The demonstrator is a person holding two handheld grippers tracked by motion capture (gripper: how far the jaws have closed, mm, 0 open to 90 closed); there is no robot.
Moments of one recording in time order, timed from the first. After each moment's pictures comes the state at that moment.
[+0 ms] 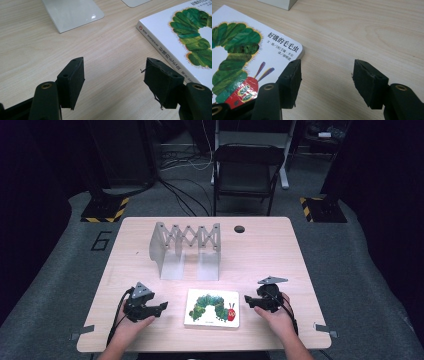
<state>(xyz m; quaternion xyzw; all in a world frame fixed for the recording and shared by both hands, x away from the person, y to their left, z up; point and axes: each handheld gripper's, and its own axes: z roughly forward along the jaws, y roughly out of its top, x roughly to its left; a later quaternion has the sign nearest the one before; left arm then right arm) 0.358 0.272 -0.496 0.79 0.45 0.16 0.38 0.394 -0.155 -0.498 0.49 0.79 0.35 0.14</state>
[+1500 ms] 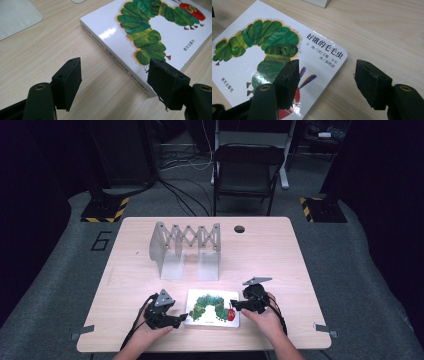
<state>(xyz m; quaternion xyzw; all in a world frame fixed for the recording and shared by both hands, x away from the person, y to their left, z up) 0.348 0.215 -0.509 0.85 0.36 0.13 0.37 0.394 -0.113 -0.497 0.46 0.82 0.34 0.08</state>
